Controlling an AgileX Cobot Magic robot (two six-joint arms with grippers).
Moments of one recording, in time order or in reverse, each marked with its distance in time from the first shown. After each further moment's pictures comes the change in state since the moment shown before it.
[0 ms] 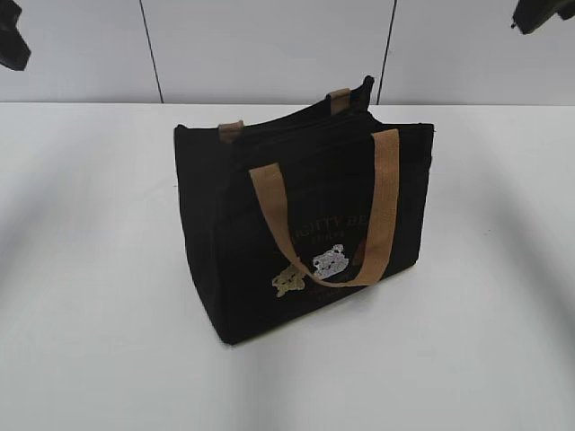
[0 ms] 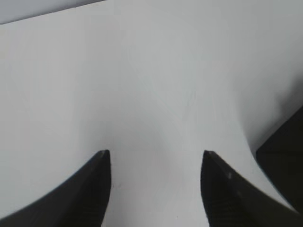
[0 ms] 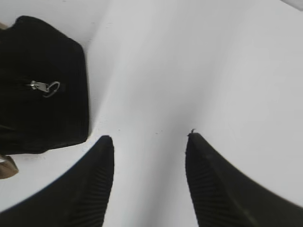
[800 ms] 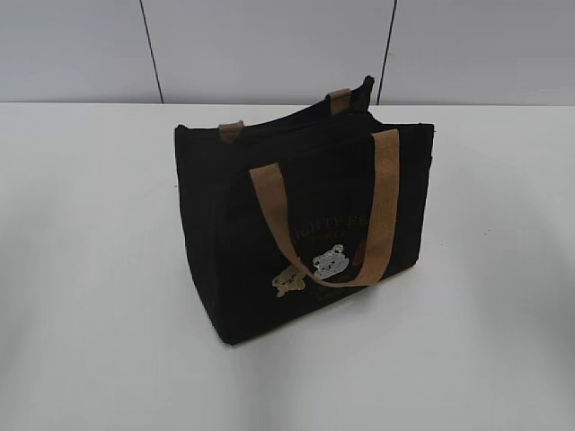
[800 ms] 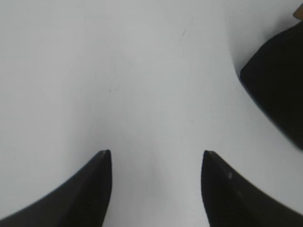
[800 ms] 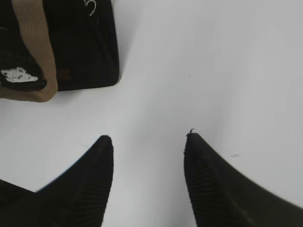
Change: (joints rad) left arm 0.000 -0.654 0.573 0.016 -0.002 -0.112; right arm 0.000 -0.586 0.679 0.060 -0.225 0.022
